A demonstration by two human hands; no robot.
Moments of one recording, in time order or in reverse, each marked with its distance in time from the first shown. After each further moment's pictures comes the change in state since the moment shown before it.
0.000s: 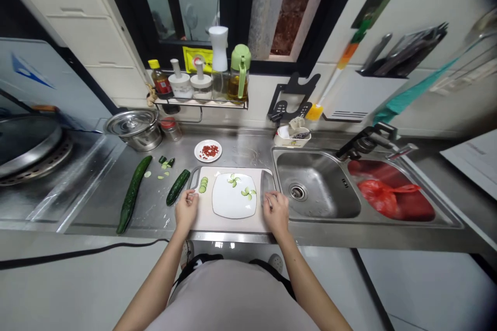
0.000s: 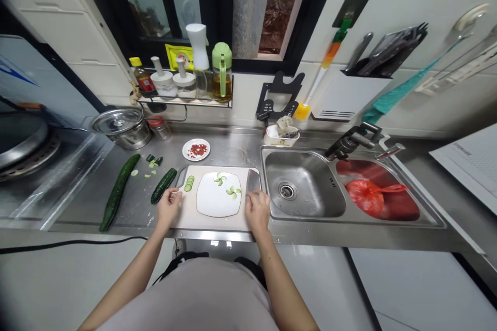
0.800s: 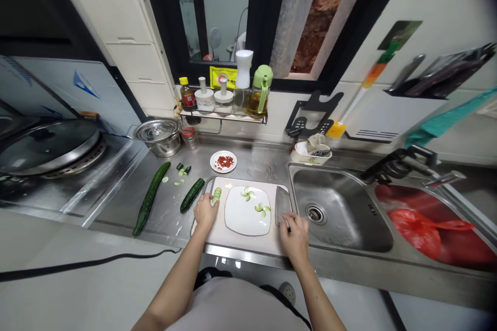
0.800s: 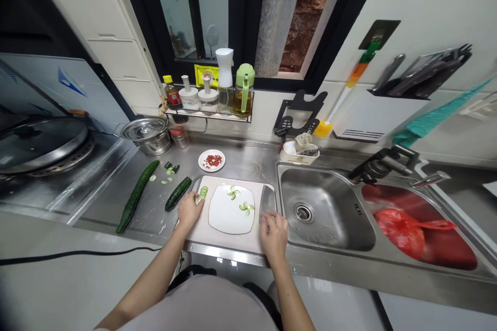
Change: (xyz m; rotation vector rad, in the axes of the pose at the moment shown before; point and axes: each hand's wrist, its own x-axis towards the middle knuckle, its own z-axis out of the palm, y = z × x) left_hand 0.022 0.024 0.026 0.495 -0.048 0.007; right_hand -0.002 0.009 0.002 0.019 0.040 -0.018
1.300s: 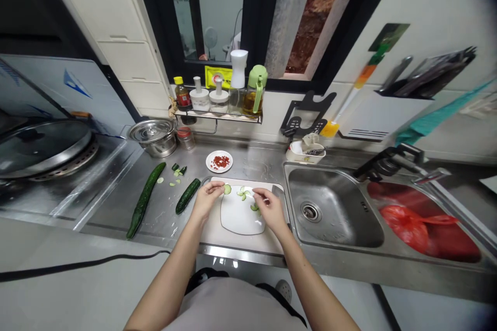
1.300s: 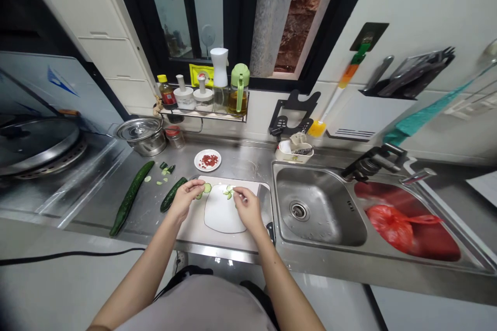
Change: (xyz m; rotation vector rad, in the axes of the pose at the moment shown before) left_hand -0.006 0.064 -0.072 -1.089 -0.239 0.029; right_hand 0.082 -0.091 -0.007 0.635 -0.256 0.140
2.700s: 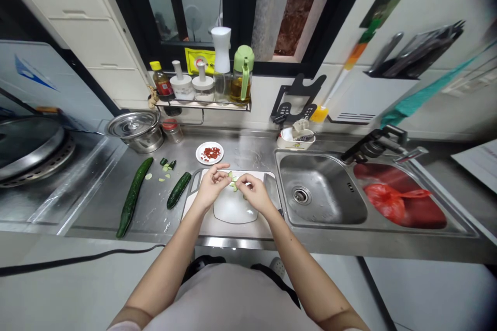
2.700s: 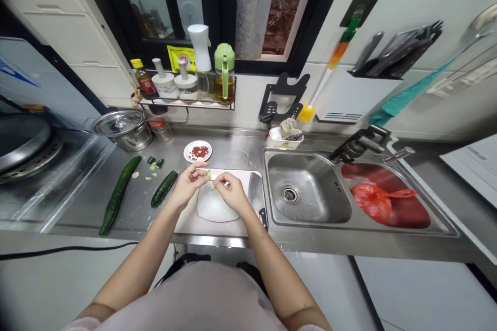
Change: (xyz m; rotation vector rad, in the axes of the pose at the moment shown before) left_hand -0.003 0.027 0.038 -0.093 -0.251 0.077; right_hand 0.019 -0.024 0.012 0.207 -0.203 0.088
